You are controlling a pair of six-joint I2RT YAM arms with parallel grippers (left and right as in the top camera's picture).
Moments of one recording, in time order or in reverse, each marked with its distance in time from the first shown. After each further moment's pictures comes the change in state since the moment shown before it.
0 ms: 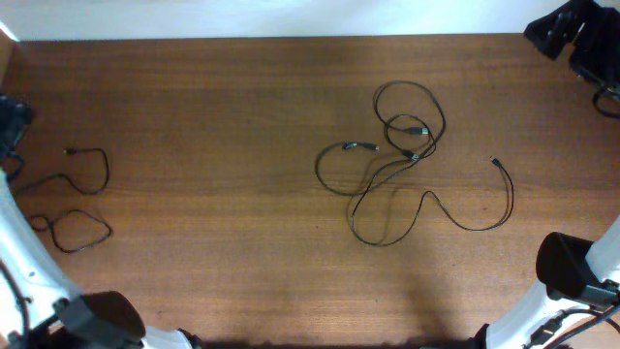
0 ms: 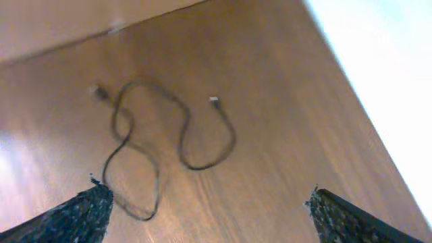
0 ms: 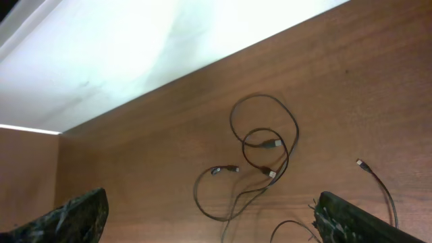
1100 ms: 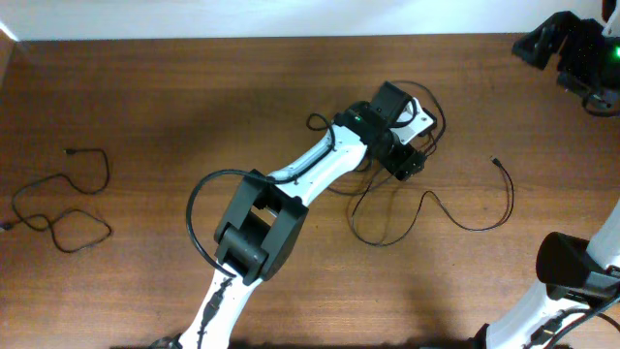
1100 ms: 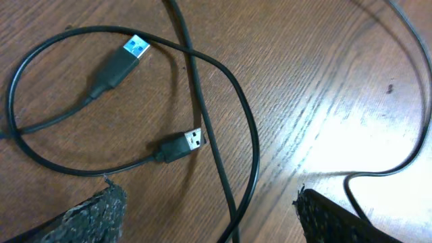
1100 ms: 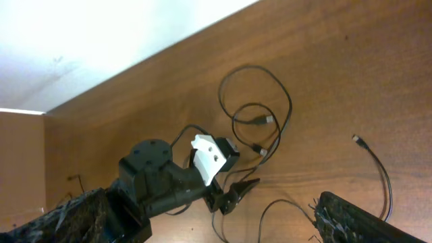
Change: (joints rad) left arm -1.320 0.671 -0.001 0.559 0.421 0.604; right arm 0.000 0.000 -0.152 0.000 0.001 -0.048
